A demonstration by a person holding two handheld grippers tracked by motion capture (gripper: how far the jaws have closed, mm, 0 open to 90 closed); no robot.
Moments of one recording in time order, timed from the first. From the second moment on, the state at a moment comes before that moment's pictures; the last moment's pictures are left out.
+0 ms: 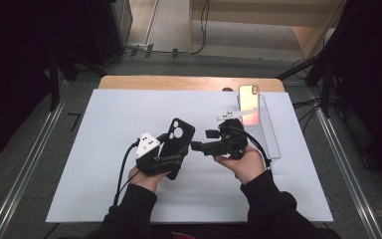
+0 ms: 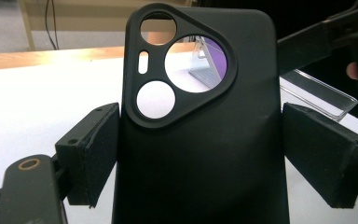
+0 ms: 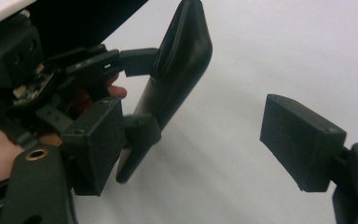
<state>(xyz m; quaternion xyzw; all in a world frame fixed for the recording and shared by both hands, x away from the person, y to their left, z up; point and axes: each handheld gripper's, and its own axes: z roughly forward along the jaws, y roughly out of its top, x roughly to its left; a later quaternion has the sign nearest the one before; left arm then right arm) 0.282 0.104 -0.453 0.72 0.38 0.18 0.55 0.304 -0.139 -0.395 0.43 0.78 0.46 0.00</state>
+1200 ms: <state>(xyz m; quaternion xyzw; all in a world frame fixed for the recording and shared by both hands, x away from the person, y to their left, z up) 0.274 0.097 -0.456 0.71 0.38 0.17 0.58 0.334 -0.124 -0.397 0.48 0.72 0.49 -0.13</state>
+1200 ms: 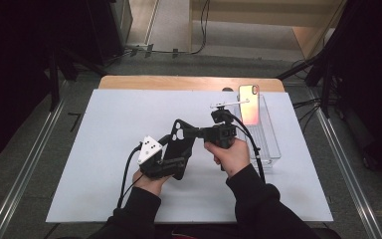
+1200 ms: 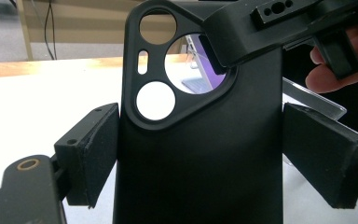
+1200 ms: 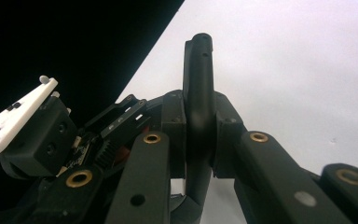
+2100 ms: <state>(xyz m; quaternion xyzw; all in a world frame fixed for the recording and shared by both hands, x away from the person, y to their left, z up) 0.288 0.095 -0.434 0.77 0.40 0.06 0.49 0.327 -0.139 -0.384 0.45 0.75 0.48 -0.05</state>
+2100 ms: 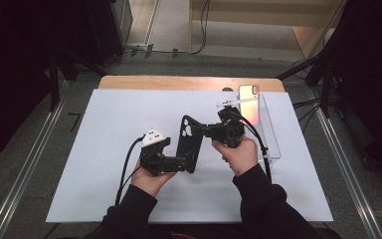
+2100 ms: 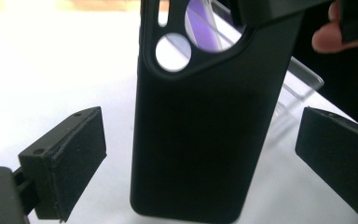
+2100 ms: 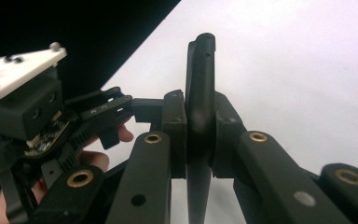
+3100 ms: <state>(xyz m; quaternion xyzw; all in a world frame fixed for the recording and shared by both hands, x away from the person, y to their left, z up) 0.297 0.111 -0.403 0.86 0.31 -0.02 0.41 0.308 -0.173 -0.379 0.32 0.82 0.47 -0.04</state>
